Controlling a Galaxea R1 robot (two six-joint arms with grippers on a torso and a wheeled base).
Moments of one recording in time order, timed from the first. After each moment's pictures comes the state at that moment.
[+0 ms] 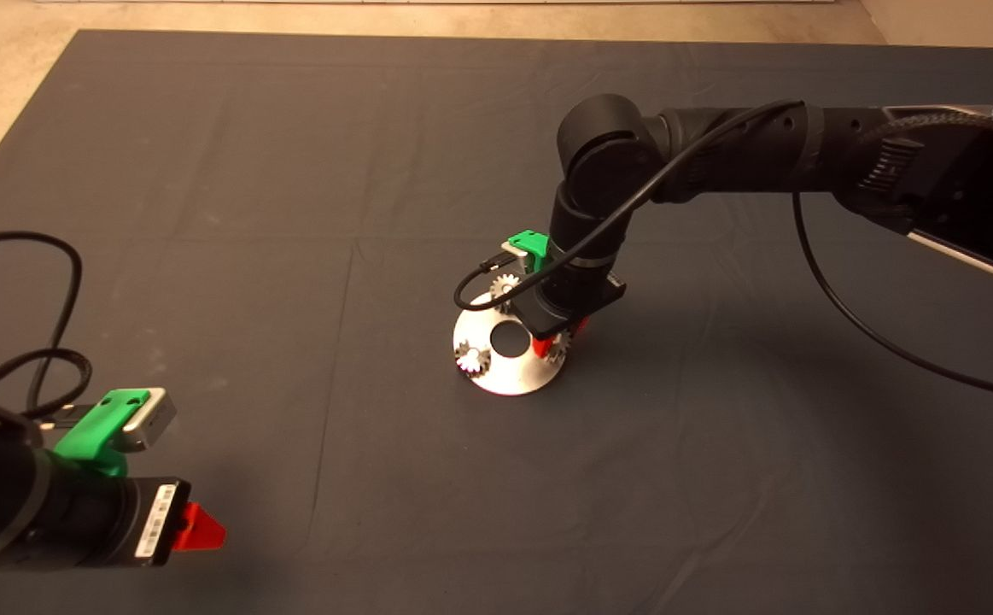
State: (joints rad) left arm -0.36 1.88 -0.38 0.28 1.52 -1.54; right arm 0.38 2.90 -1.36 -0.11 -1.53 1.01
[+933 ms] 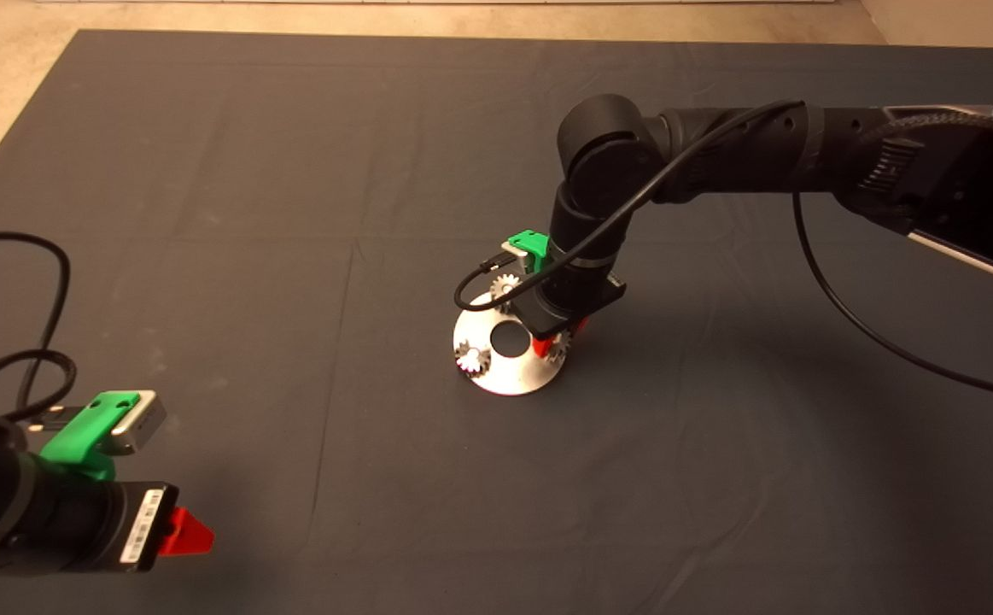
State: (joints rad) left arm -0.36 1.84 -0.38 0.28 1.52 -1.49; right arm 0.38 2.89 -1.36 -0.11 -1.53 1.01
